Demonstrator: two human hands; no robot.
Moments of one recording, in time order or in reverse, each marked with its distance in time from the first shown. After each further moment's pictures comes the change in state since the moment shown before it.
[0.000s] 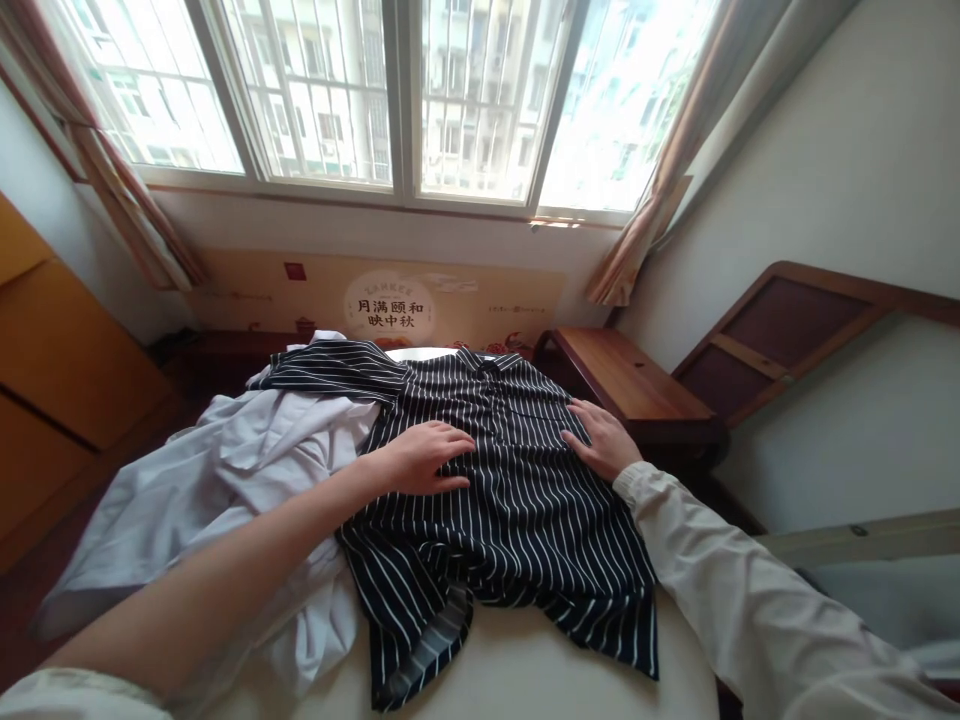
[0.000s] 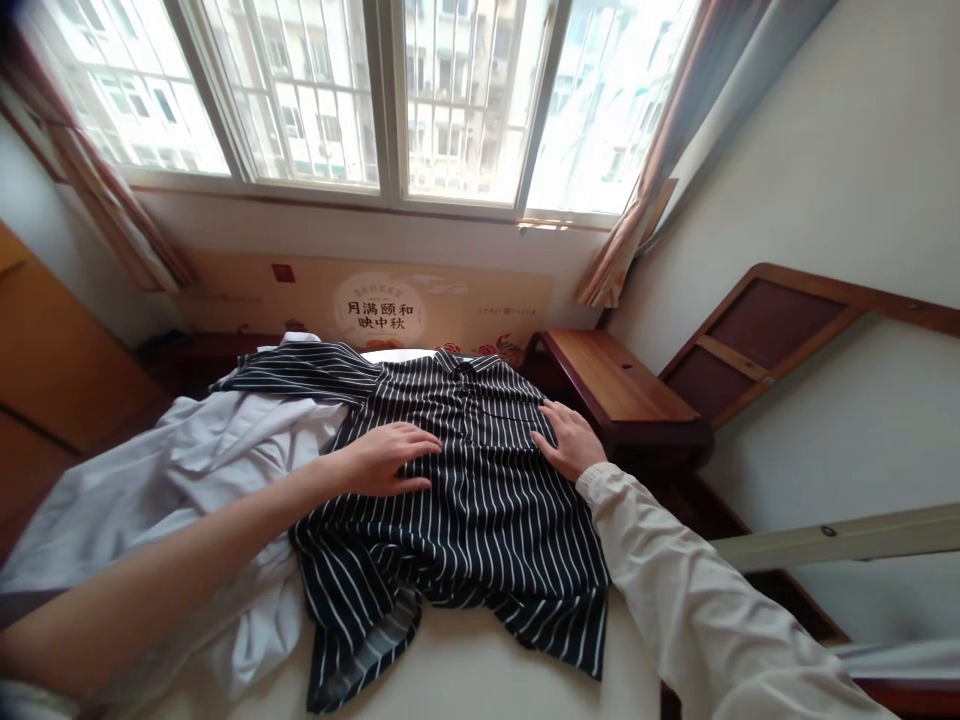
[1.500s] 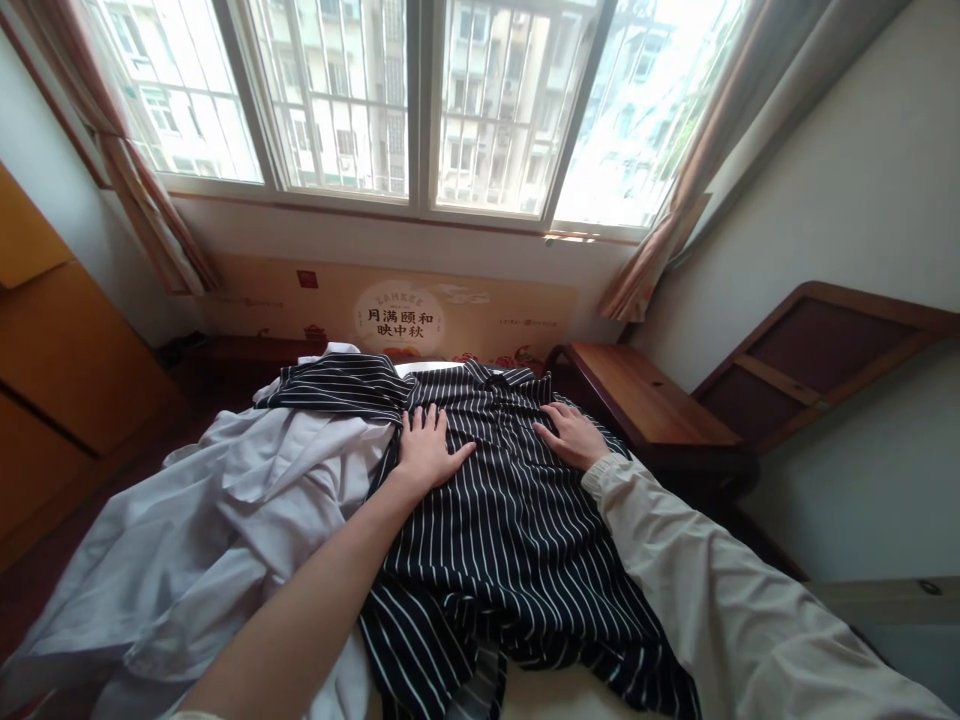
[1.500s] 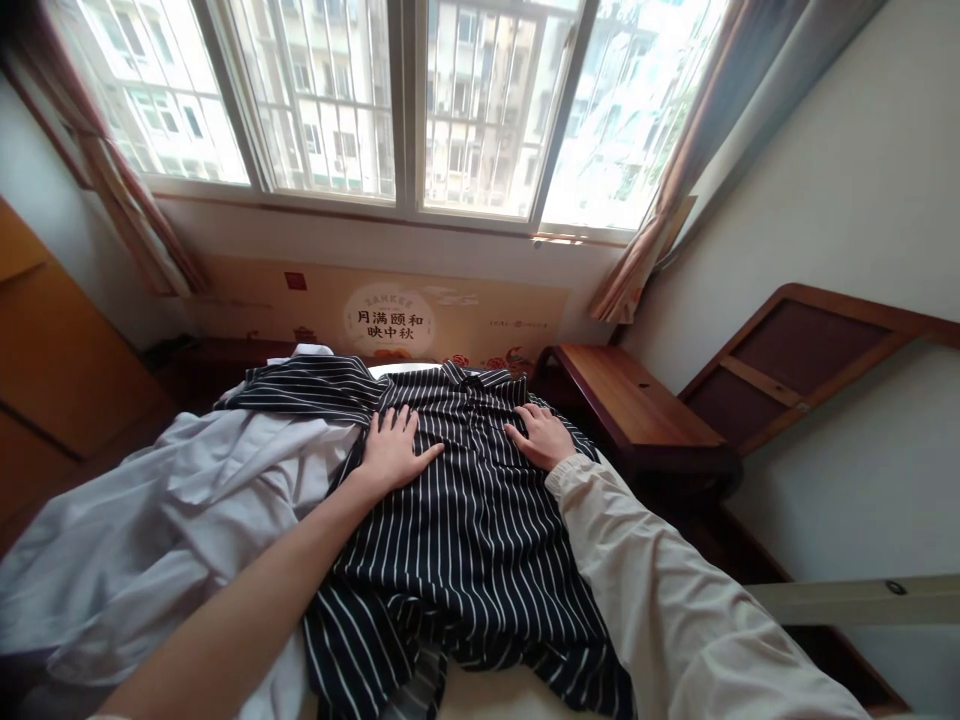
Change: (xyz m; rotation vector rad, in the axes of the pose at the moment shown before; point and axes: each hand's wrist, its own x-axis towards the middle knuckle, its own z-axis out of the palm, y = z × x) left_hand 0.028 -0.058 0.054 0.173 0.062 -0.922; right_hand 0.095 -0.038 0.054 -0.093 -0.131 0.016
